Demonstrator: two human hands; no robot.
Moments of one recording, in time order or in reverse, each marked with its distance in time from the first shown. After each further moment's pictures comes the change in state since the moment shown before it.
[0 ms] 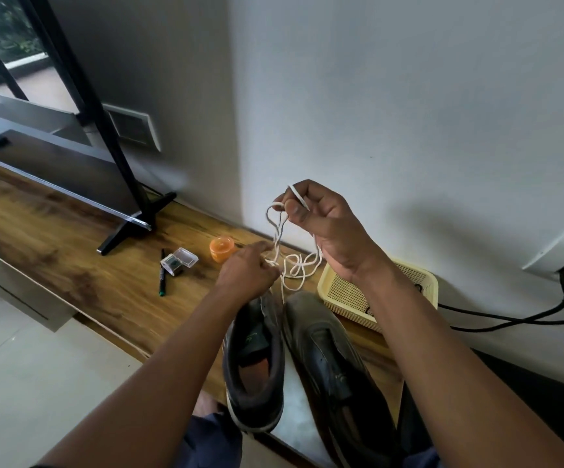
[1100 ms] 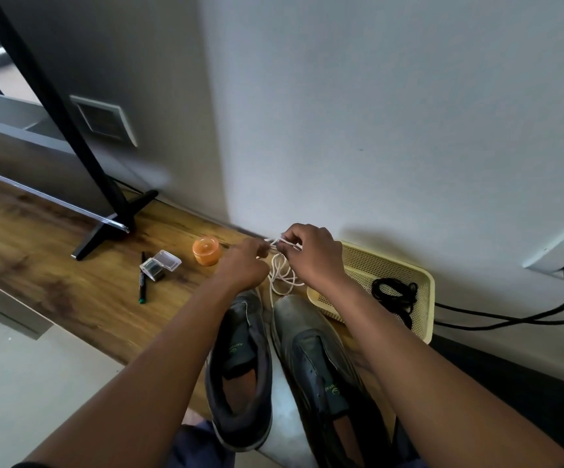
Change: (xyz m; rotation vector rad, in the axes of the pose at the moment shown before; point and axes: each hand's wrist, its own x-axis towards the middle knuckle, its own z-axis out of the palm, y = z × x) left_hand 0.038 0.011 0.012 -0.010 -0.132 -0.034; right_hand 0.015 0.111 -0.031 -1.013 0.291 0.267
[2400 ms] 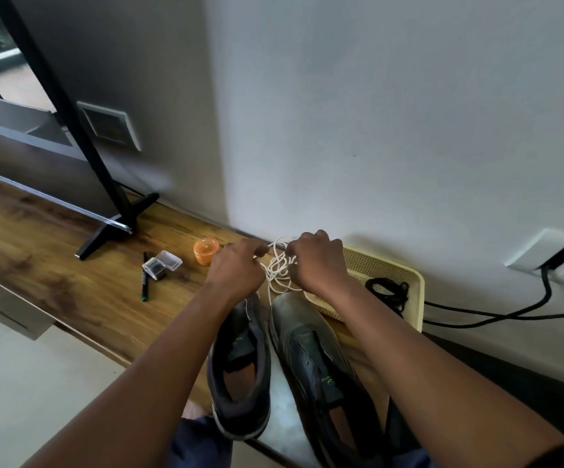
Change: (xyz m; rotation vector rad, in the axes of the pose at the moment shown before) left_hand -0.031 0.002 -0.005 0.098 0.194 0.162; right_hand -0.021 -0.014 -0.027 -0.513 -0.214 -0.115
